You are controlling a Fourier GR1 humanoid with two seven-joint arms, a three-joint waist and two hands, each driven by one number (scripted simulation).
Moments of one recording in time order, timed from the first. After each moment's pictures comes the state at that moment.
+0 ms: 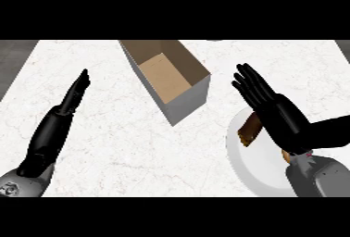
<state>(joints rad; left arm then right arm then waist) -0.18 0.54 -0.32 -1.64 0.09 0.25 -0.16 -0.29 -0.35 0.27 -1.72 -0.45 0.01 0.14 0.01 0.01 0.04</state>
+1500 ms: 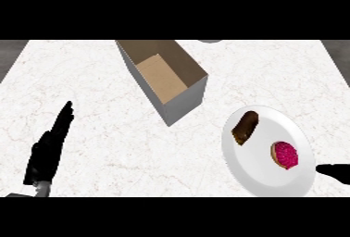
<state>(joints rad) 0.00 0.49 -0.25 -1.53 0.12 0.35 0.05 0.15 -0.83 0.07 -1.86 0.13 -0.29 0.70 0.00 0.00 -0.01</state>
